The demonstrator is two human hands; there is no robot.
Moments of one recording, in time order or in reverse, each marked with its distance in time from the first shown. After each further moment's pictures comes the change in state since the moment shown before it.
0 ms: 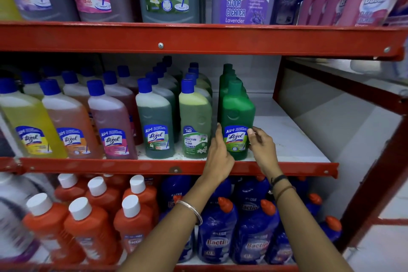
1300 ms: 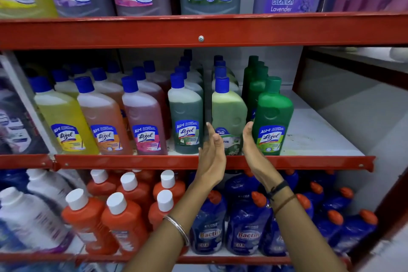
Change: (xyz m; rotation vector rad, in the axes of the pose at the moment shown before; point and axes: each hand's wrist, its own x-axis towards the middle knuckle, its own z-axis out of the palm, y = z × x) left_hand -0.026 -0.042 -0.087 -0.143 -0.018 -0.129; right_hand -0.048 -0.041 0.099 0.067 -0.335 0.291
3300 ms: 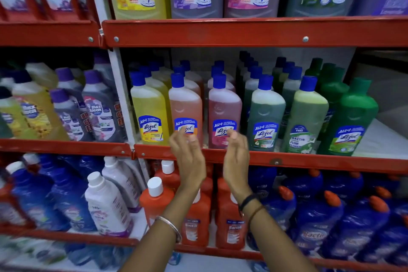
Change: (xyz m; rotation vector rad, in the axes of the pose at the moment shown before) left_hand -0.034 -0.080 -0.204 -0.124 0.634 0.142; right_hand -0.044 -0.033 0.245 0.084 0.379 -0.392
